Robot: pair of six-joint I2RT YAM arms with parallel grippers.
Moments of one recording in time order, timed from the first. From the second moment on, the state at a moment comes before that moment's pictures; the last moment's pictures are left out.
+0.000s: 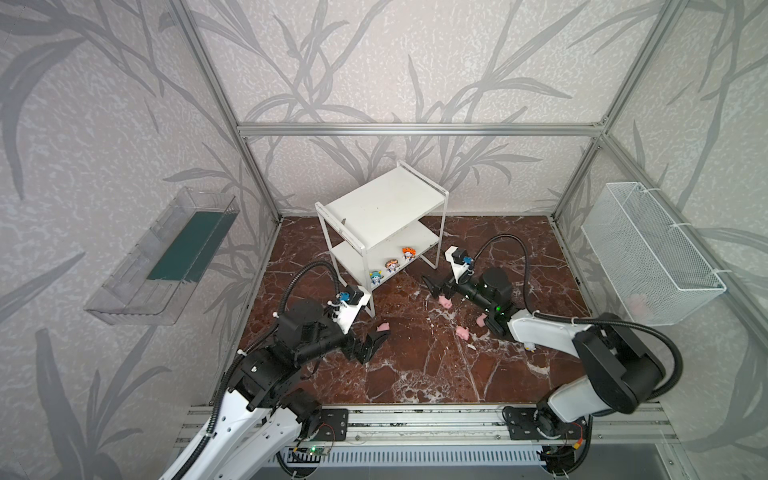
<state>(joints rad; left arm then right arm) -0.57 0.58 0.77 -0.64 0.33 -0.02 0.57 1.44 0.61 0.82 -0.23 -0.01</state>
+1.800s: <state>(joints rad) -0.56 0.54 0.77 -0.64 0.22 -0.02 0.33 1.31 0.62 -0.53 -0.19 0.60</state>
